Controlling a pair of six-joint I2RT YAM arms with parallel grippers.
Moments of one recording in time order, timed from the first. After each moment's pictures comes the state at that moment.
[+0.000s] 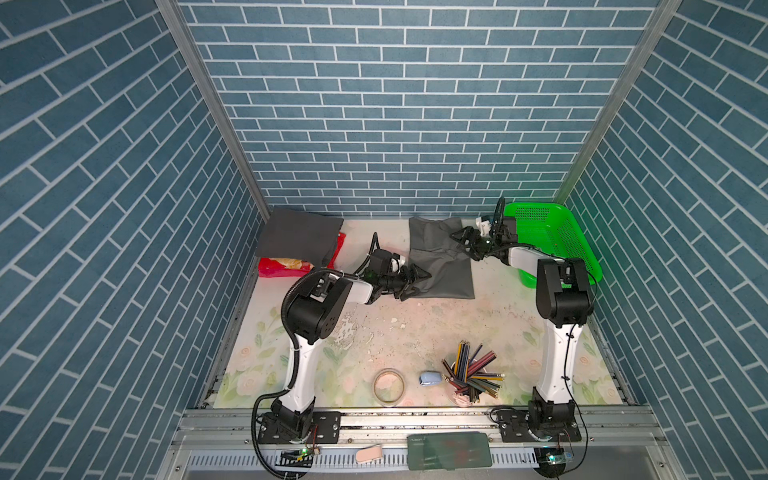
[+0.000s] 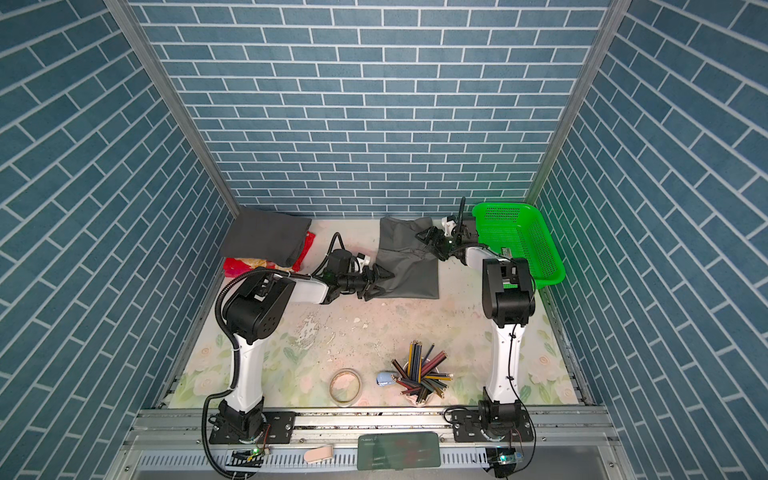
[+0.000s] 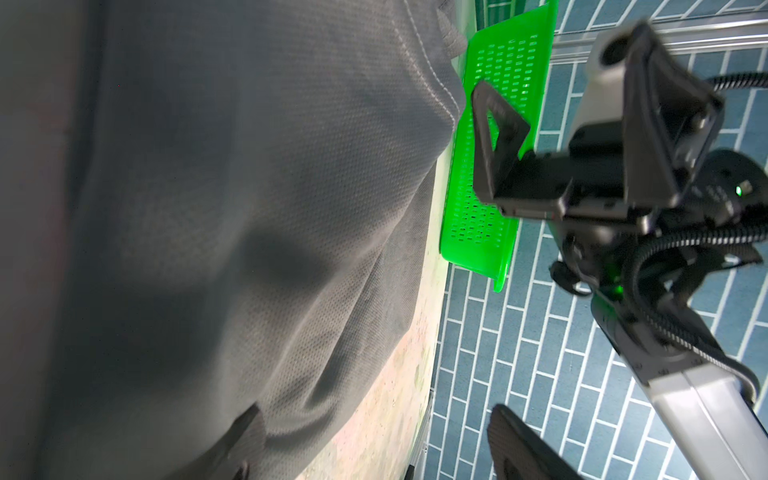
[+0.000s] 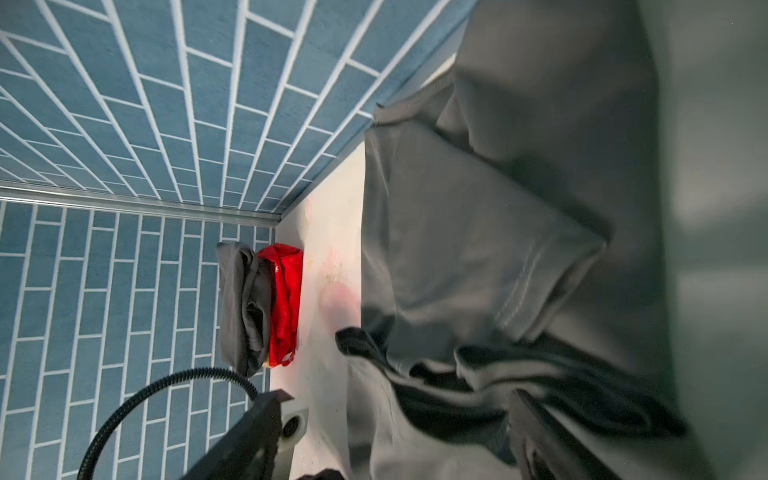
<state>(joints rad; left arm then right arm) -0.47 2.14 1.16 0.43 0.75 -1.16 0.15 2.16 1.46 0.05 -0.77 0.73</state>
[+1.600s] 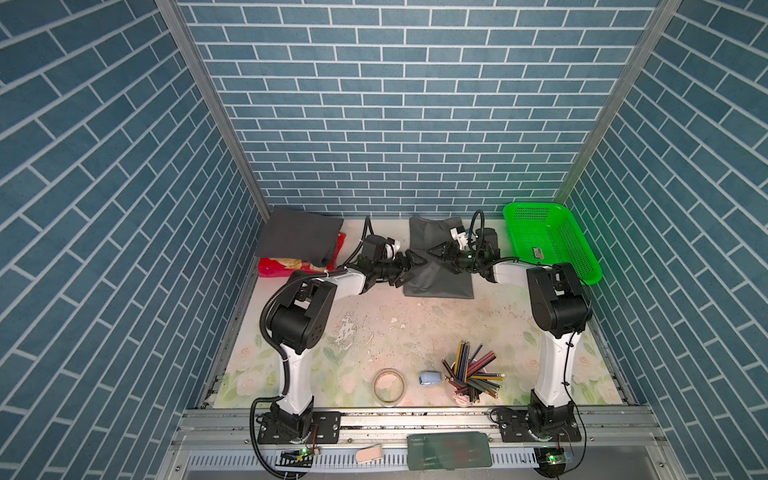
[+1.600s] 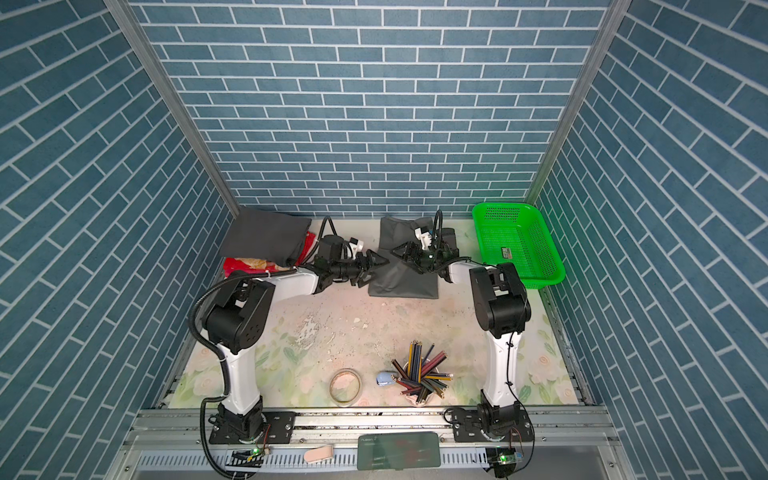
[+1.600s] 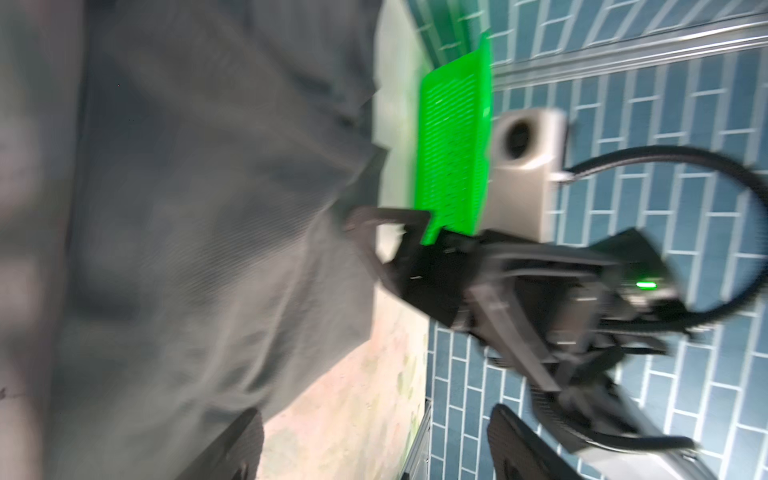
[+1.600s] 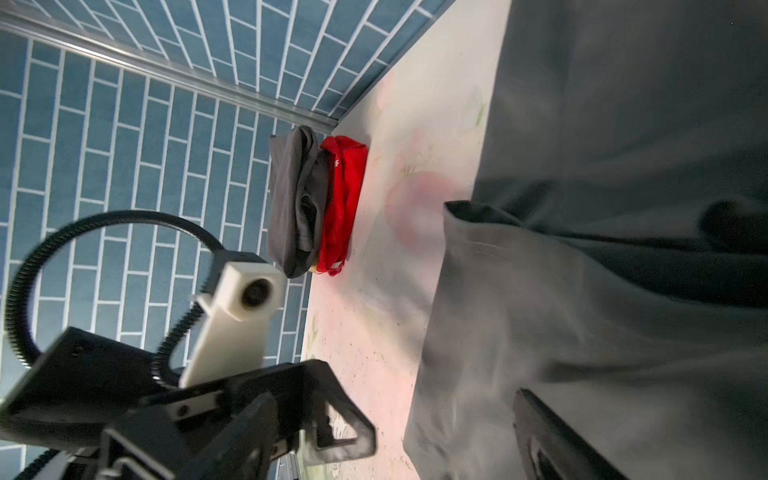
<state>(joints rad) -0.43 1.97 1.21 0.27 0.73 -1.08 0.30 2.09 1.27 0.31 -0.88 0.79</state>
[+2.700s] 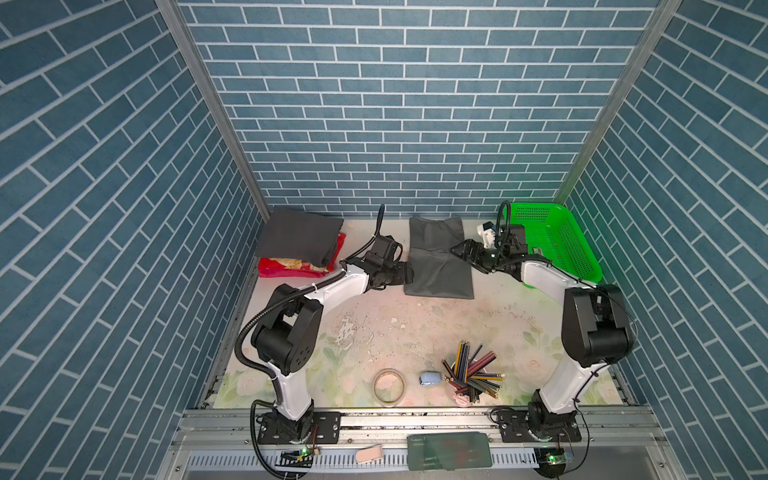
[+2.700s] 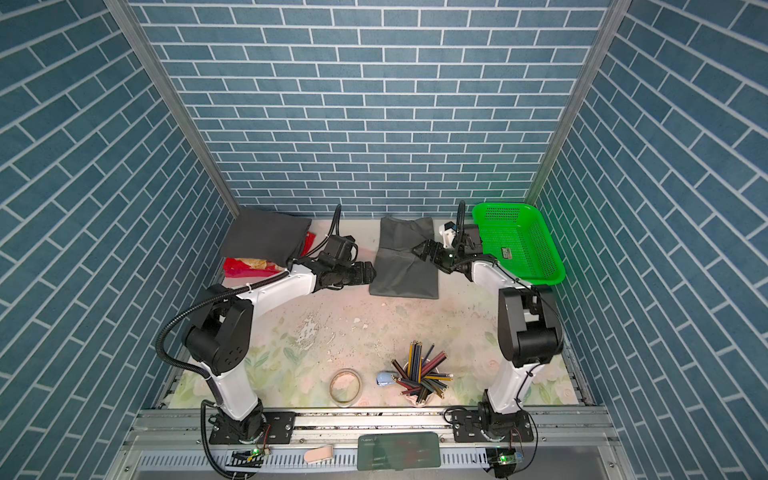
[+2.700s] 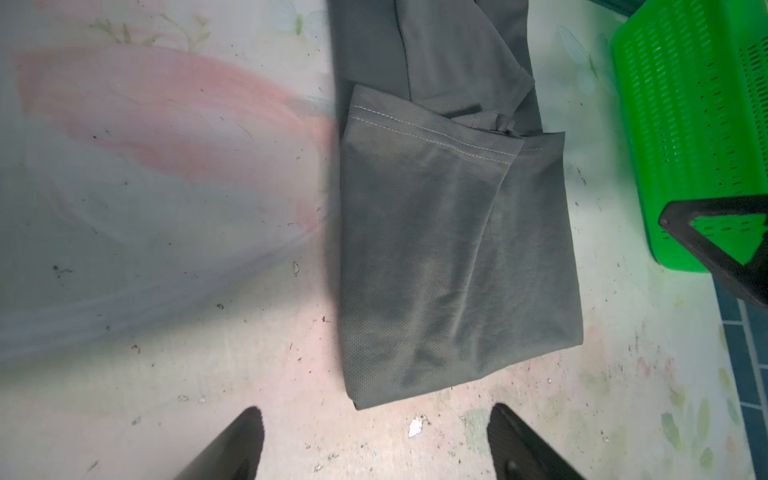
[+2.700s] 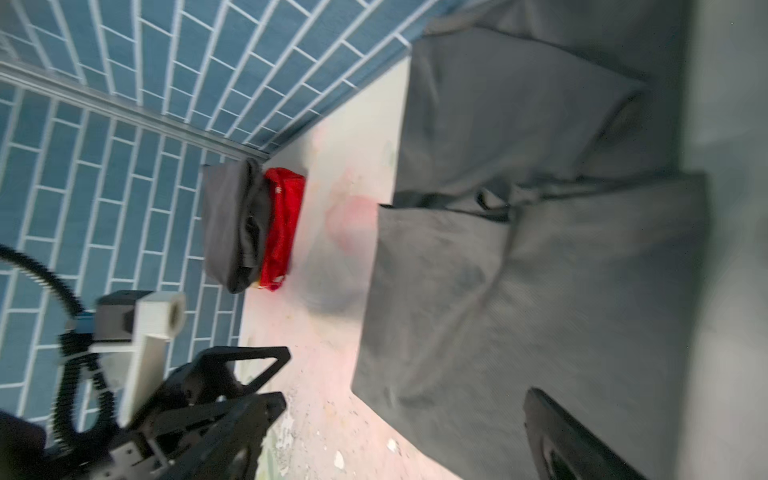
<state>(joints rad) -0.54 1.82 1.28 -0.32 0.11 -0.53 0.20 1.75 1.14 -0.14 -0.63 0.53</state>
